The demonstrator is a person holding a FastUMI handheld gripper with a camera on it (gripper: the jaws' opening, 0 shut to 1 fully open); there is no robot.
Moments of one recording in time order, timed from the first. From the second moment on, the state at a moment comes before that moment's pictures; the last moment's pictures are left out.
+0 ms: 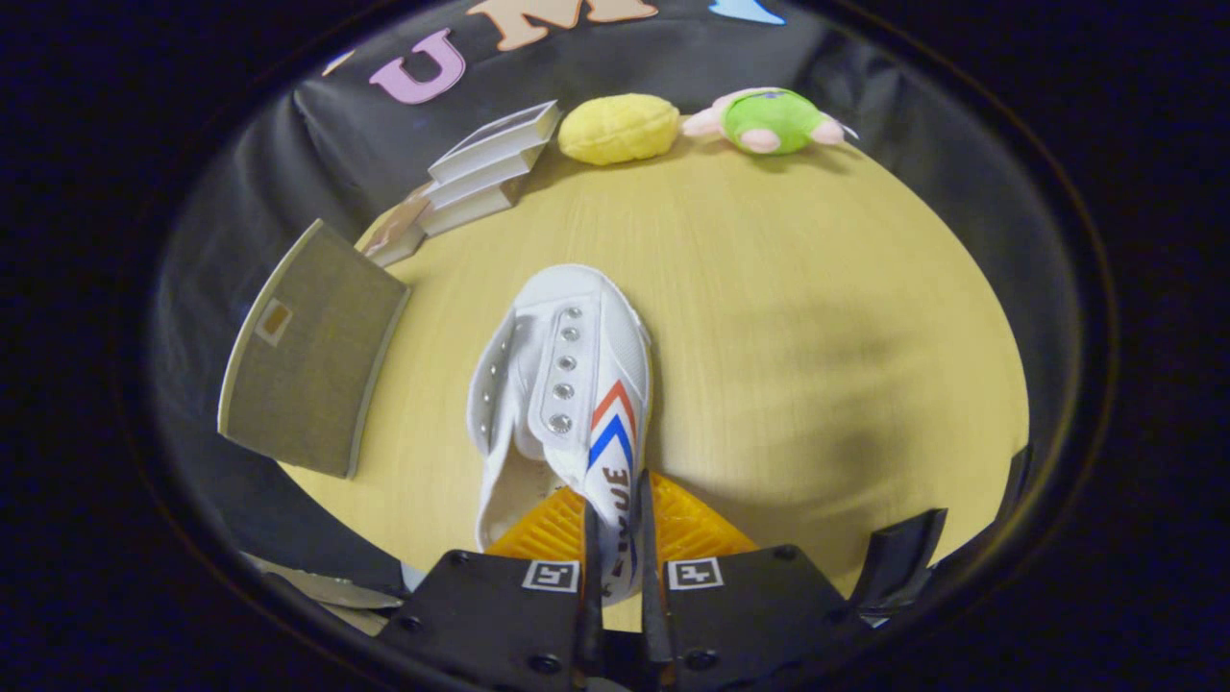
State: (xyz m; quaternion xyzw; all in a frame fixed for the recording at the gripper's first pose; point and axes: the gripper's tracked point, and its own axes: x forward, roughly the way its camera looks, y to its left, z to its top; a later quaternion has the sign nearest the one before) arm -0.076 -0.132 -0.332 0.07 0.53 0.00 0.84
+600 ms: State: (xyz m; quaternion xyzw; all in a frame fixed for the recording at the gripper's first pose) arm -0.069 -0.060 -0.280 0.24 0.52 0.01 0.82
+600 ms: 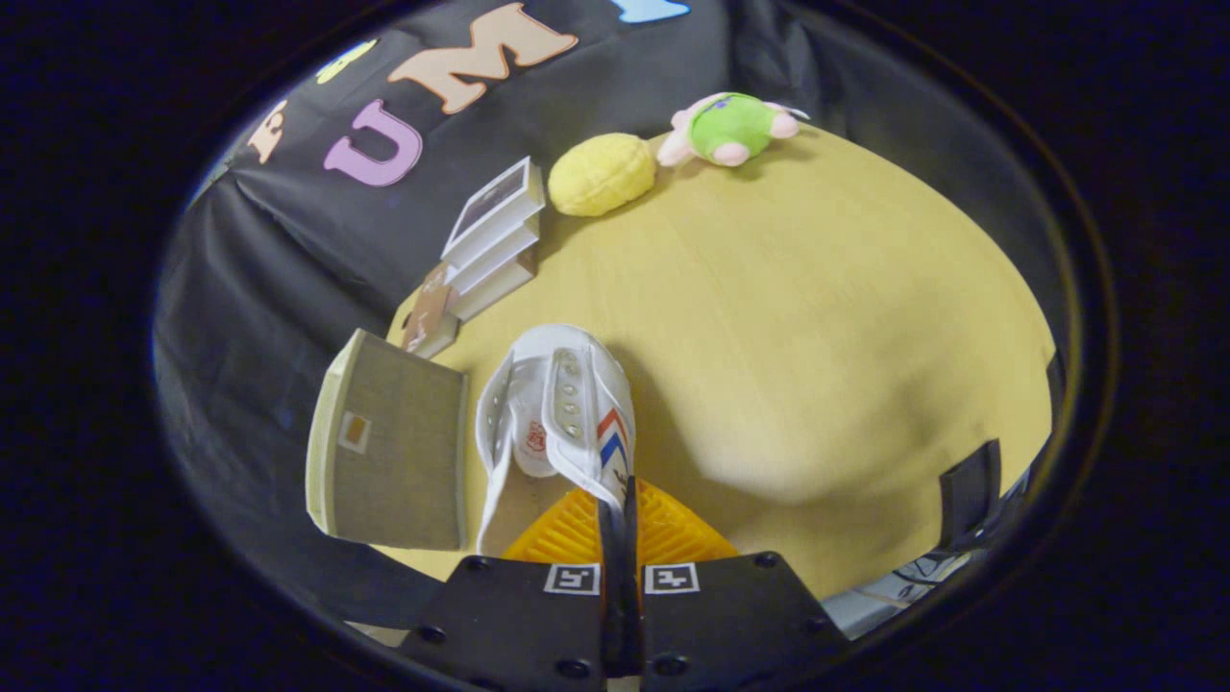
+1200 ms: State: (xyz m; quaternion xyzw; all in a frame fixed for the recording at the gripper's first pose) arm -0.021 0.052 -0.189 0.29 0.46 0.05 0.84
